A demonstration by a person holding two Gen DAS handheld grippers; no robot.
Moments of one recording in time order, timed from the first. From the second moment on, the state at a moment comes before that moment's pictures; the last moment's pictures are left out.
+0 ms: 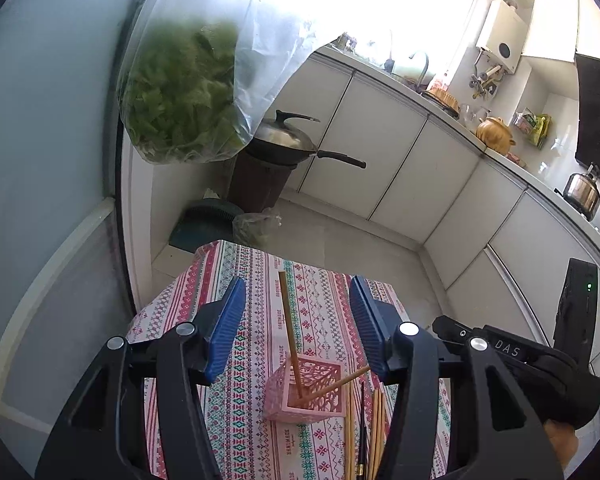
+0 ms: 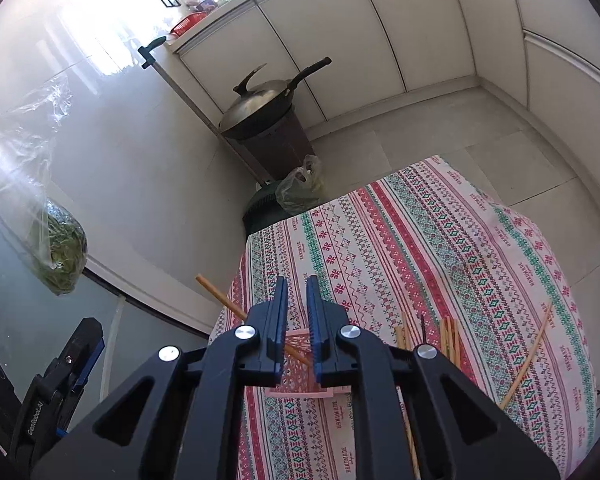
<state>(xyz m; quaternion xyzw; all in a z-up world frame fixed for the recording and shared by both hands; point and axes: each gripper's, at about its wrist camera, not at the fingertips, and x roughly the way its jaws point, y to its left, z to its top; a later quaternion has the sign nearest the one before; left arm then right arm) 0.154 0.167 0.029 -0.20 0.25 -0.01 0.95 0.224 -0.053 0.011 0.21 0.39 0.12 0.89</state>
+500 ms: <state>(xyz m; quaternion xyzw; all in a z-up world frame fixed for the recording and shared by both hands) 0.147 0.134 0.028 -0.16 0.25 0.00 0.95 0.183 -0.063 0.021 0.12 0.34 0.07 0.93</state>
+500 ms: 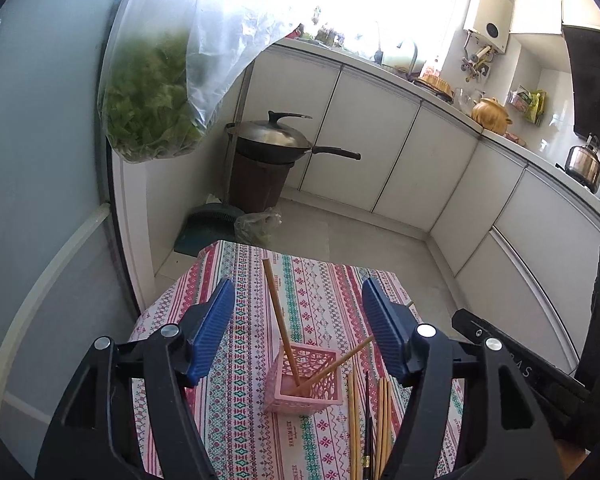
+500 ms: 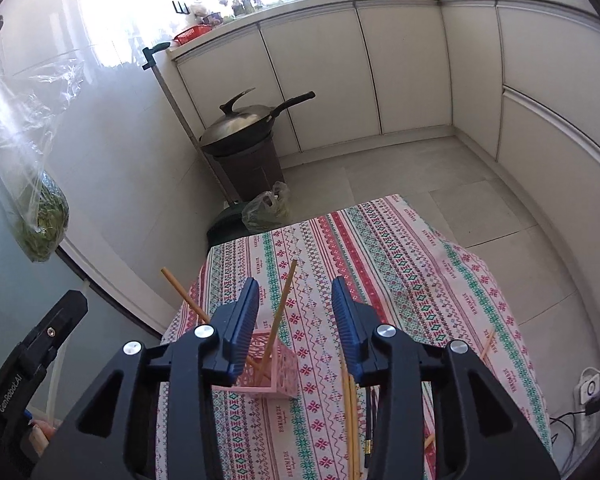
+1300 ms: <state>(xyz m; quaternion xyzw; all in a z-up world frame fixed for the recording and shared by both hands) 0.149 0.085 0.020 -0.11 0.28 0.00 0.95 0.153 -0.114 0.019 0.11 0.30 -0.01 0.95</state>
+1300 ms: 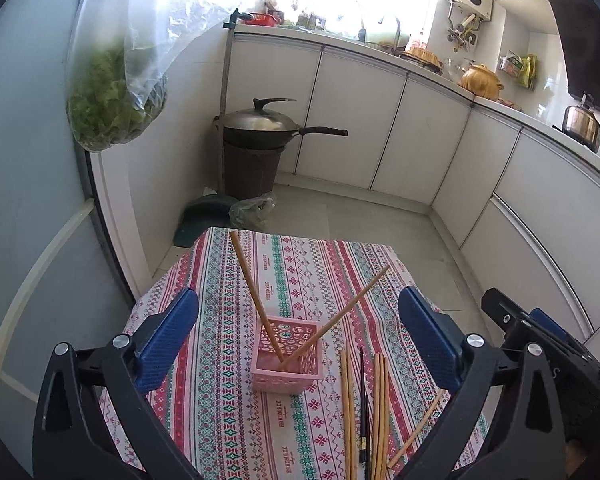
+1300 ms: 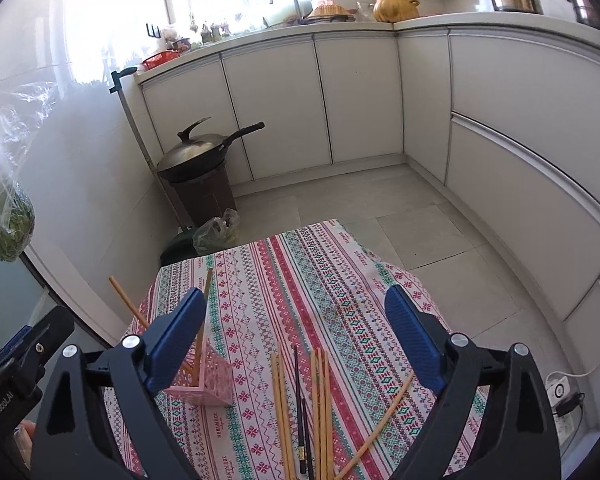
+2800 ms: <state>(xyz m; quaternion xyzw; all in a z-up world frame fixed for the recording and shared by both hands) 0.349 -0.101 -0.205 -0.08 0.61 -0.21 0.76 0.140 -0.359 -0.126 0.56 0.47 0.02 0.69</state>
